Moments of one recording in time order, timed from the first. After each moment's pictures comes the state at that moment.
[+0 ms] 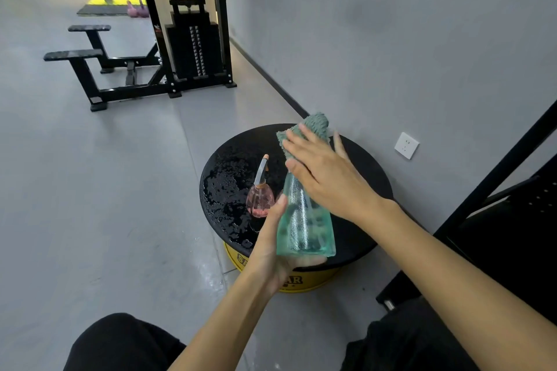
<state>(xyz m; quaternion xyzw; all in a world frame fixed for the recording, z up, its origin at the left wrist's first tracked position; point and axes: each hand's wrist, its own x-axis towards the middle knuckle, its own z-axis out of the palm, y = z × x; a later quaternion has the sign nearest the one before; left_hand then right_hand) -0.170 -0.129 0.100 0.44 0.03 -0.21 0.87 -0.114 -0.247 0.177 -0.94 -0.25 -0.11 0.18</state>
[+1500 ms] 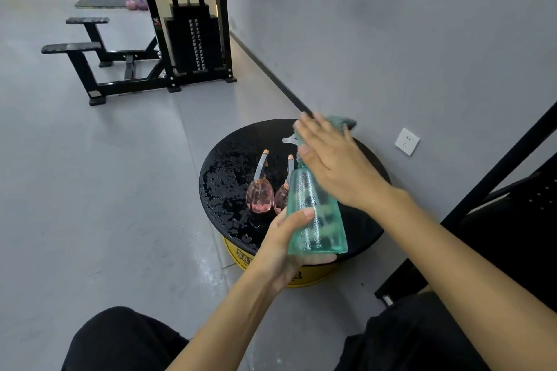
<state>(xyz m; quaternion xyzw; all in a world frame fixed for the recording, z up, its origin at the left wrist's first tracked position) -0.172 -0.134 0.093 0.46 -0.03 -0.23 0.86 -0.105 -0.260 0.181 -0.96 -0.22 -0.08 0.14</state>
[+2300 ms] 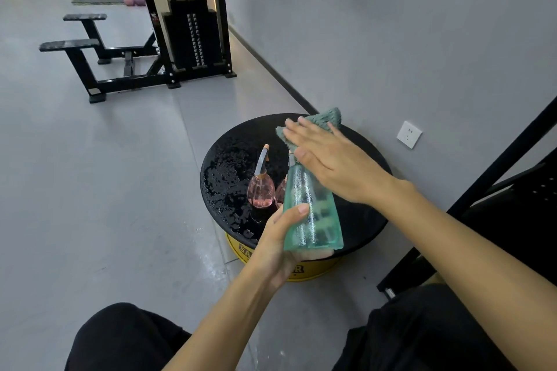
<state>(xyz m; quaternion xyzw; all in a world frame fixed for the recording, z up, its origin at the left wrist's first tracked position) -0.173 -0.130 0.087 0.45 -0.02 -0.23 0.86 -0.102 -0.267 0.177 -0.95 -0.30 -0.05 0.12</state>
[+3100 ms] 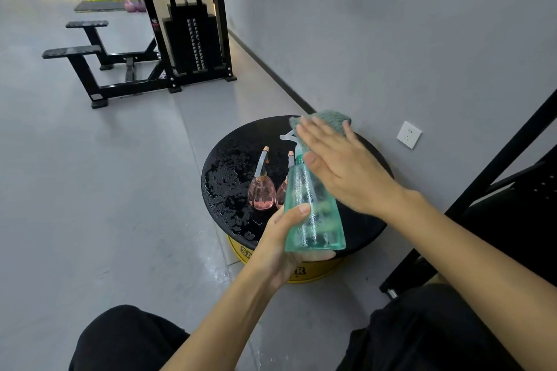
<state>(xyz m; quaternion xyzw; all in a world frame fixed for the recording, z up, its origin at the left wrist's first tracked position) -0.176 -0.130 0.093 0.46 -0.03 -0.24 0.85 -0.116 -0.276 0.174 -0.95 -0.27 -0.10 0.12</state>
